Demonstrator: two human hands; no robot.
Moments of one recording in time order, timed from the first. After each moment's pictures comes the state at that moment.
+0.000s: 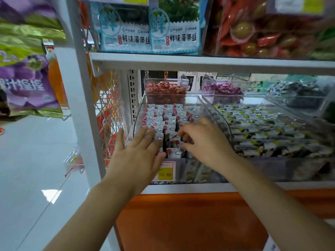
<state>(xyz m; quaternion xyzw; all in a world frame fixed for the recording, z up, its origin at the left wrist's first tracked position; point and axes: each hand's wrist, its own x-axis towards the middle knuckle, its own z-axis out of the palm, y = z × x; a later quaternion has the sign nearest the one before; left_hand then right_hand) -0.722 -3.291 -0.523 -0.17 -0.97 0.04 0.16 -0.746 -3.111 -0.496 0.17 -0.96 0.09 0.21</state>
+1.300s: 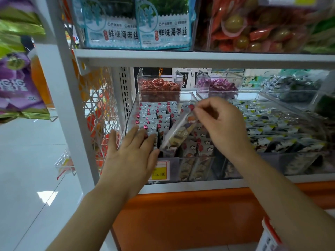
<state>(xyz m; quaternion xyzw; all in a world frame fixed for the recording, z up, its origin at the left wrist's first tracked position) -0.717 -3.285 -0.522 -0.14 -0.97 0.02 0.18 -0.730 -3.090 -0.475 0.15 -0.83 0.44 0.31</state>
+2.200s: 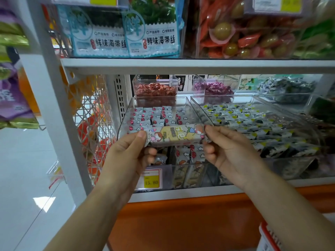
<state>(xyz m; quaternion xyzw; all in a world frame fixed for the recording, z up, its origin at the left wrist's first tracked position) -0.716 -3.258 -0.499 -0.04 -0.56 -0.83 0.01 -0.711 -3.066 -0.490 -0.01 -0.55 0.83 0.03</state>
